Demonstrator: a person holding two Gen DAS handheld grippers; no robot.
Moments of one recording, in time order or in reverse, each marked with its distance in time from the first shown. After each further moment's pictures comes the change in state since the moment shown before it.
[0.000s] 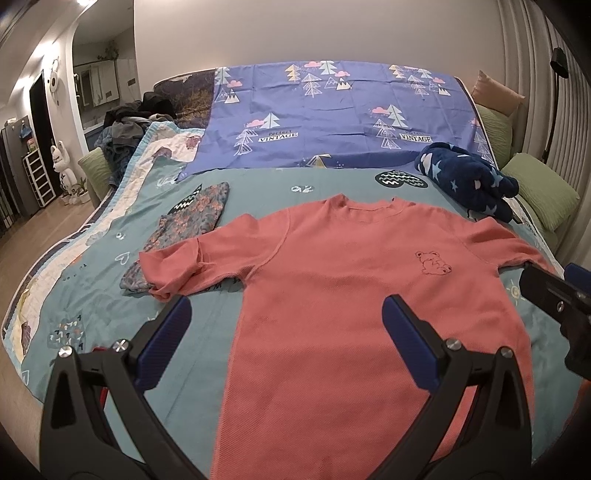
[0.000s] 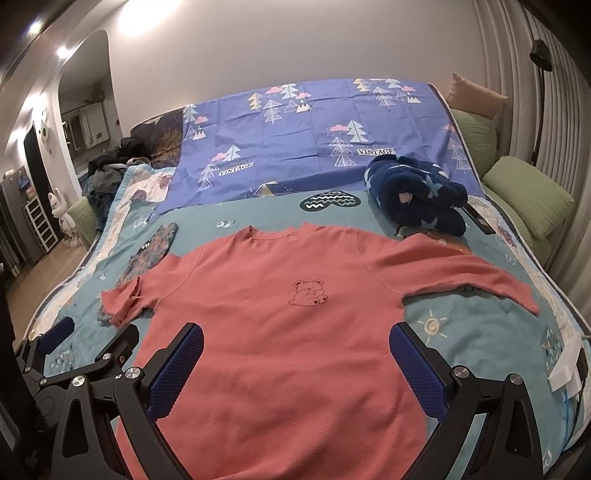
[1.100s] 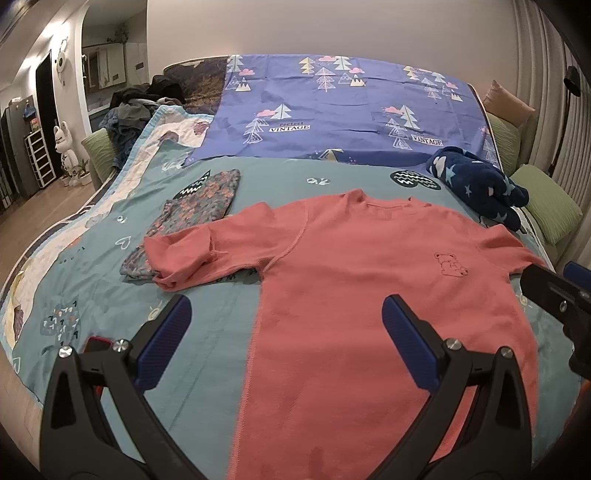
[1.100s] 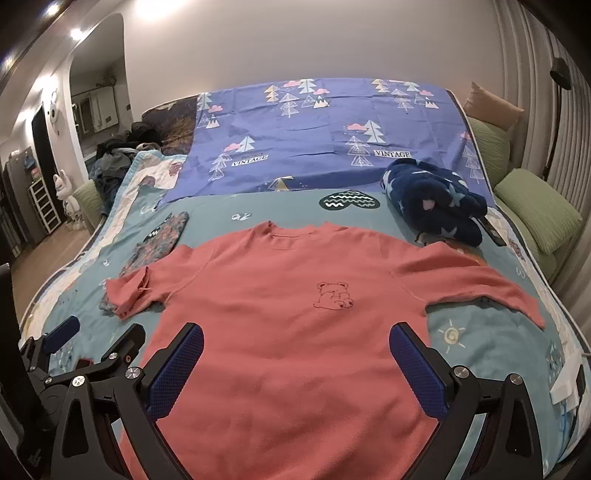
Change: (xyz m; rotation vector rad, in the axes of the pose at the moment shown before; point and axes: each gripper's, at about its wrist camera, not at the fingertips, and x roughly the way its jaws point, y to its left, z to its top) left arm 0.016 0.032 -0.004 -0.058 0.049 -0.011; right arm 0.015 0.037 0.010 -0.065 0.018 0.002
